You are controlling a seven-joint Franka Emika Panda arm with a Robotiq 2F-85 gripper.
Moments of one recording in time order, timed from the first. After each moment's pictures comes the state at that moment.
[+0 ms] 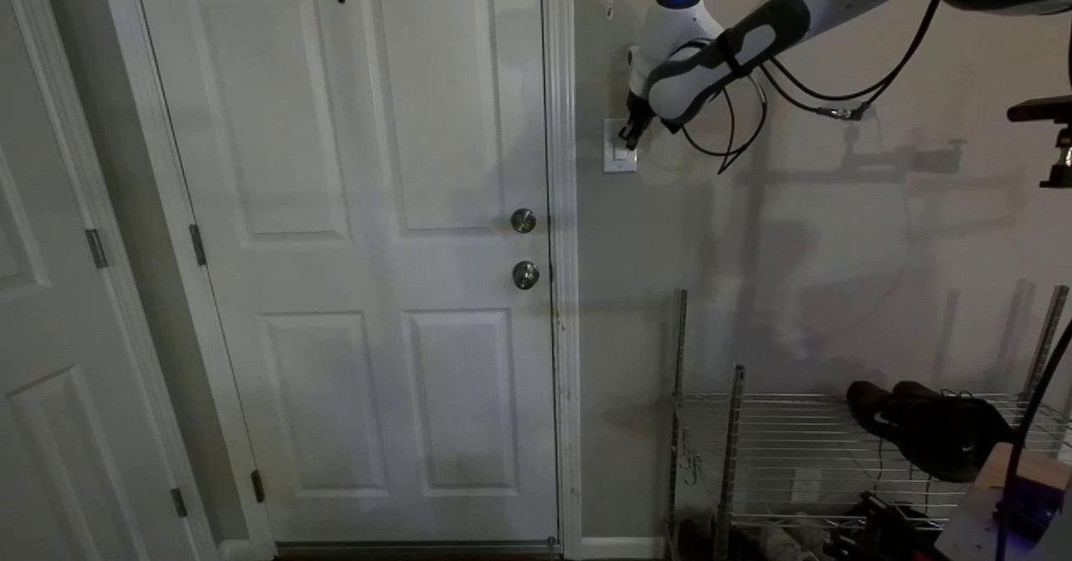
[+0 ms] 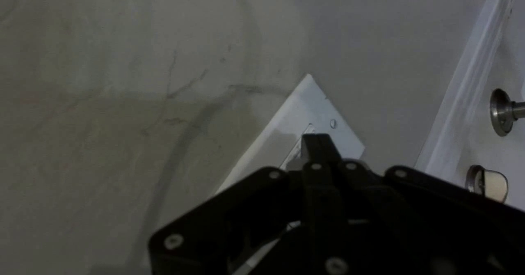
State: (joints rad) arm -0.02 0.26 -0.16 -1.61 -0.53 2.62 -0.07
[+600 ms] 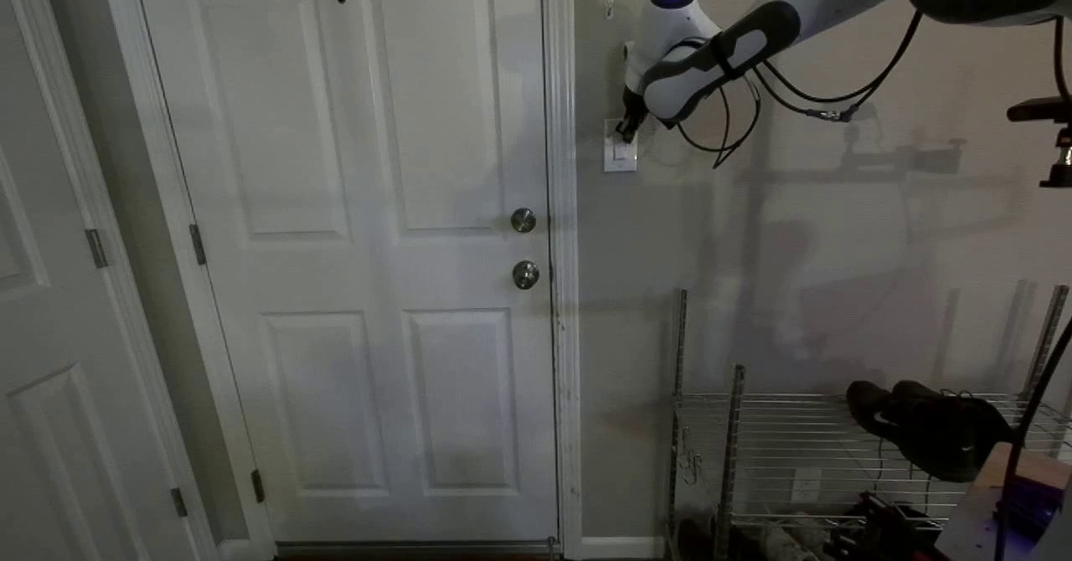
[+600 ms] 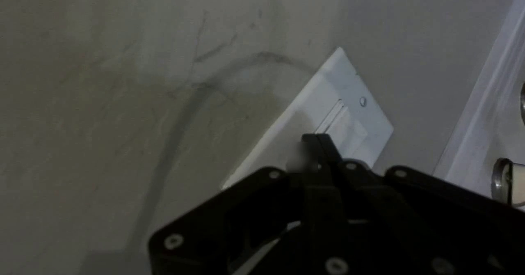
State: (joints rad) arm -0.01 0.30 -0.17 -1.53 -0.56 2.62 -0.07
